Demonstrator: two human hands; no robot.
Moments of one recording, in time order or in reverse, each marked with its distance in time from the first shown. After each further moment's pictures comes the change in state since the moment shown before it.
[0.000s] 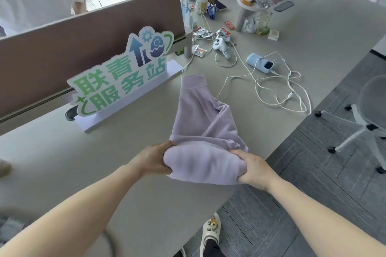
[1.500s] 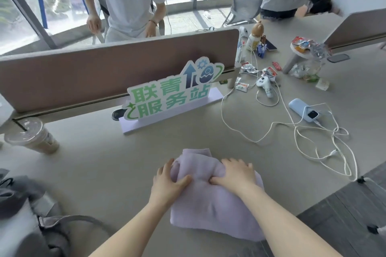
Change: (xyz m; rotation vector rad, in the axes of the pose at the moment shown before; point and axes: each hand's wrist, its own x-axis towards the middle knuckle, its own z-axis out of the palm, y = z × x) left_hand -0.038 -0.001 0.029 -0.728 0.515 -0.563; right_hand 0.103 -0.132 0.028 -0.669 -0.033 0.024
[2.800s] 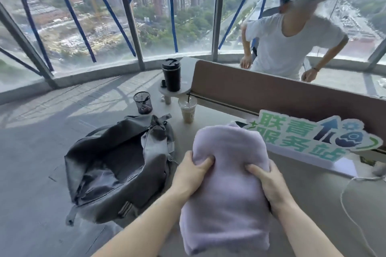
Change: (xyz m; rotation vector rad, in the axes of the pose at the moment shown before) left_hand -0.146 0.004 -0.126 -0.475 0.664 -0.258; right_hand -0.062 -0.144 -0.065 1.256 -0.364 -0.587
